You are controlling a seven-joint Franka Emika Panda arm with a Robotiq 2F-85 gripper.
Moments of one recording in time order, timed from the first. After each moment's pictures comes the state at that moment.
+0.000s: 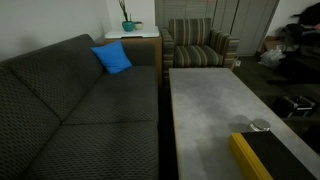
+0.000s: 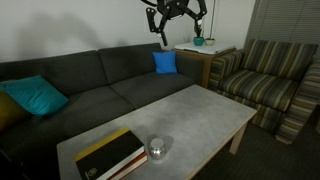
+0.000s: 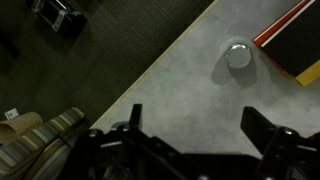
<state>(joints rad) -0.08 0.27 -0.05 -2.04 -0.34 2.50 -0.46</state>
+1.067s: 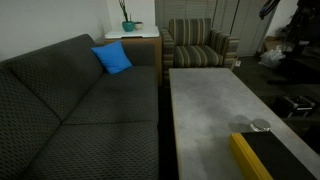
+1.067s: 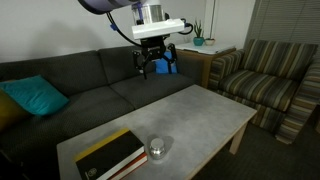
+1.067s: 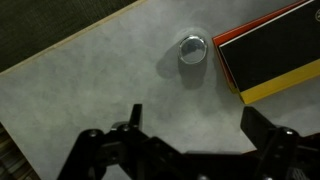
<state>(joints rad) -0.10 0.51 0.09 -2.00 -0.27 2.61 -0.78</state>
